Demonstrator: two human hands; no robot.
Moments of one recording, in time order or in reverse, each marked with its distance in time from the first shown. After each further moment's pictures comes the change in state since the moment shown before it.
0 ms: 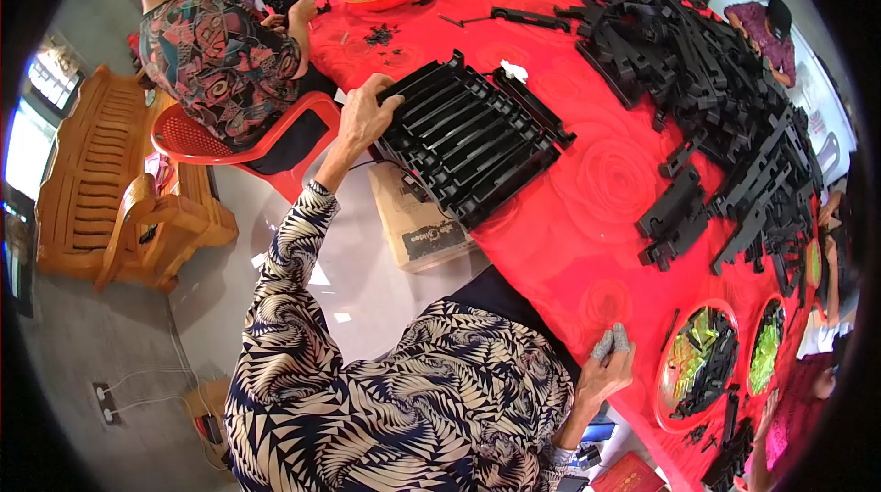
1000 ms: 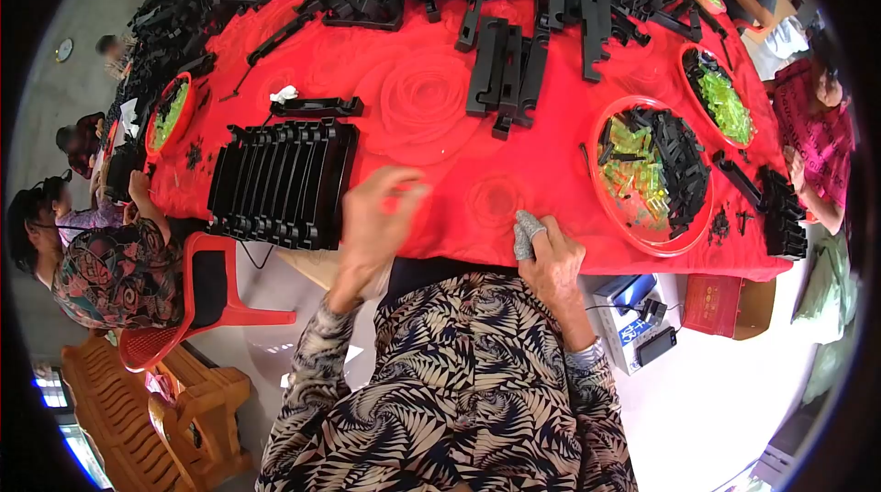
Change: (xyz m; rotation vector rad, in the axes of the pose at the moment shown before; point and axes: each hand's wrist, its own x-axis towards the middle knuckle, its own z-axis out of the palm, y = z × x) left_hand -0.141 0.222 0.112 -0.530 -0.562 0.366; right_hand 0.002 0.004 -0.010 -0.056 0.003 -0.064
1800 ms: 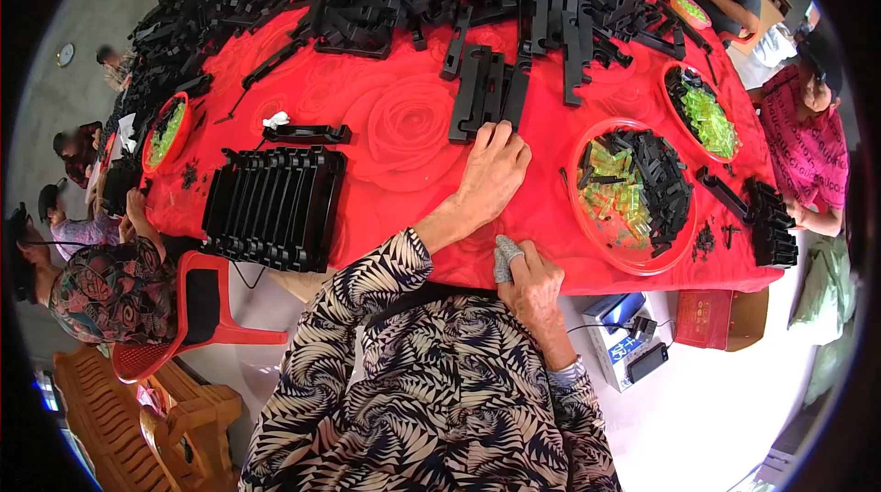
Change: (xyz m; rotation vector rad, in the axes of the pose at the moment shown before) left_hand 0.088 0.020 0.143 0.791 -0.134 0.770; right_hand -0.002 0.000 0.001 0.022 0.008 -0.002
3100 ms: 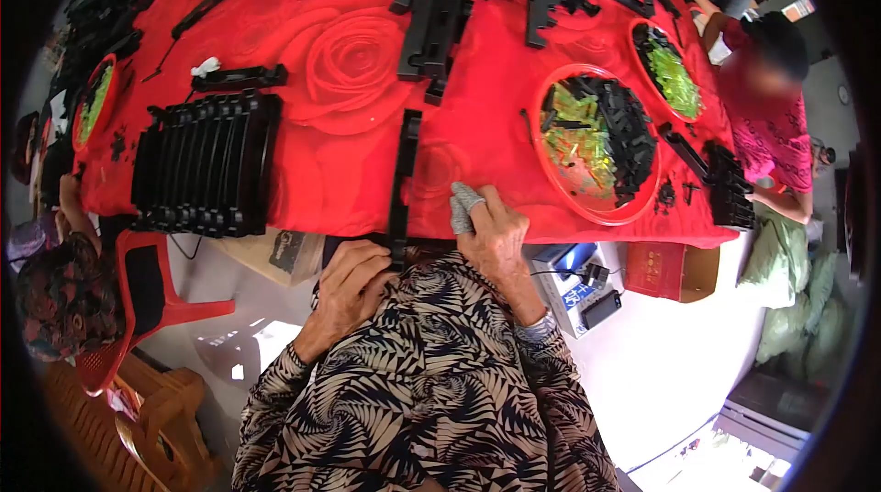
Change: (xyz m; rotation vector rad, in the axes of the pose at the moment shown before) left_hand -0.195 0.049 -0.108 -0.792 0.102 -0.412; right_hand -0.004 0.003 0.002 -0.079 -0.048 -0.010
